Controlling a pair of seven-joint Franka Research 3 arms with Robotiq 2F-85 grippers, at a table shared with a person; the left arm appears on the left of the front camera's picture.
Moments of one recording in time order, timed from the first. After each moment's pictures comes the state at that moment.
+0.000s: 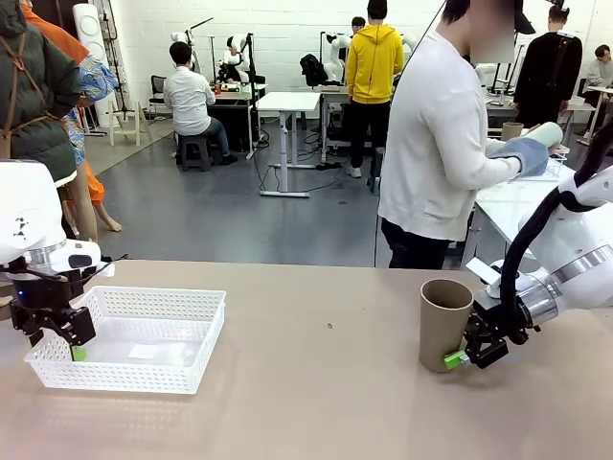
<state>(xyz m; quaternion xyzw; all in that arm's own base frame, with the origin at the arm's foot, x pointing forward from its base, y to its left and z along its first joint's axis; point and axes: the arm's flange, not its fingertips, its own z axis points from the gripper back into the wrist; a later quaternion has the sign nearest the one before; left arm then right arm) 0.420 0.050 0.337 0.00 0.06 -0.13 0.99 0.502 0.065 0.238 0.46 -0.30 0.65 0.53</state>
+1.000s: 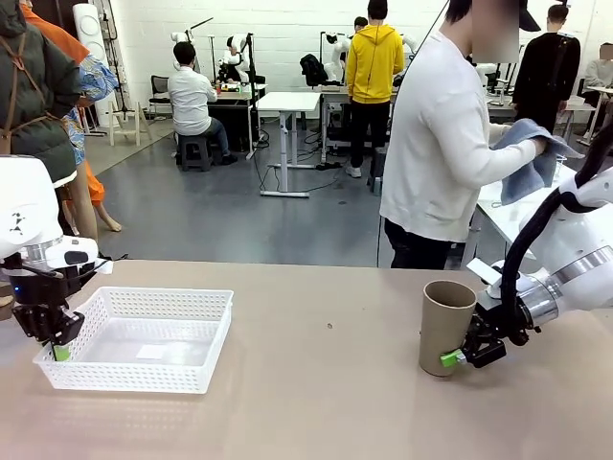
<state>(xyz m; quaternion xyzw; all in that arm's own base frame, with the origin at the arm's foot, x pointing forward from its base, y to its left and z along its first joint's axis) 0.421 0.054 0.344 0.00 0.06 -0.14 0.99 0.502 0.064 0.237 0.46 -0.30 0.64 0.53</state>
